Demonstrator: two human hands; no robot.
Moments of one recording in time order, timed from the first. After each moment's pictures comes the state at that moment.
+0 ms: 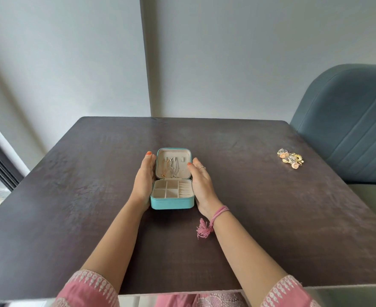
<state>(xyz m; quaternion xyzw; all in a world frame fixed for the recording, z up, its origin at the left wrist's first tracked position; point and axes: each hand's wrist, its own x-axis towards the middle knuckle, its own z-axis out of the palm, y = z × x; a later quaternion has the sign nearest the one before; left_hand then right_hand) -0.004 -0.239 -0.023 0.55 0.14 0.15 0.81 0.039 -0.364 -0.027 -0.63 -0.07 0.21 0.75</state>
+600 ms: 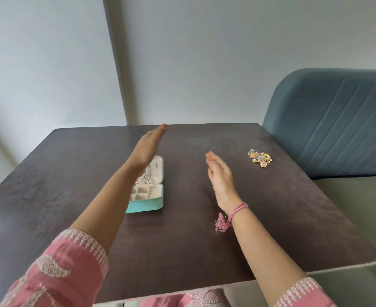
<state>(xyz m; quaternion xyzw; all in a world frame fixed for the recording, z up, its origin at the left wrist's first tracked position) 0.057 -0.271 0.053 0.75 0.09 0.13 0.64 0.087 -0.463 -0.018 -0.61 -0.05 0.08 0.78</state>
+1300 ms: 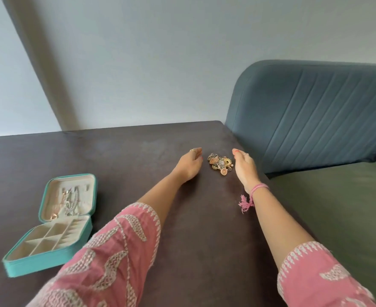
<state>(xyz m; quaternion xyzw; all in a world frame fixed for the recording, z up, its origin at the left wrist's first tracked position) 0.228 -0.462 -0.029 0.86 0.00 -0.04 0.52 0.239 -0.633 -0.027 -0.82 0.06 -0.04 0.56</state>
